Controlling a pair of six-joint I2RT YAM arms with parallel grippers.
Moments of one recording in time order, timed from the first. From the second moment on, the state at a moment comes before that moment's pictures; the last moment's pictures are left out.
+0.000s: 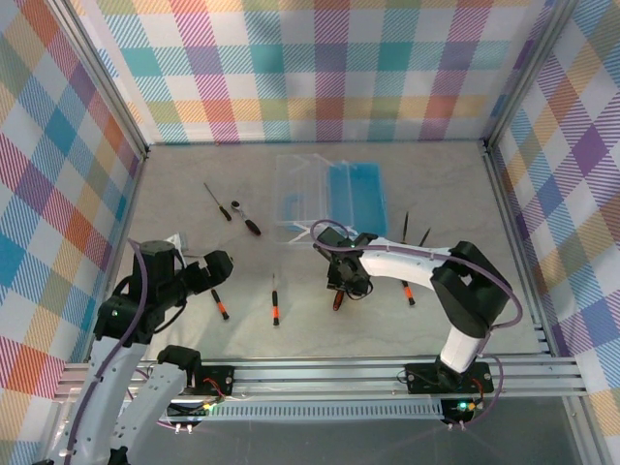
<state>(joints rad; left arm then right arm) -0.21 0.59 0.80 -0.96 0.11 -0.63 0.86 1.75 1.07 -0.71 0.06 1.06</state>
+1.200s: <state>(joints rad) -0.21 0.57 0.76 -0.95 0.07 -0.68 0.88 1.61 0.86 -0.59 0.10 0.87</state>
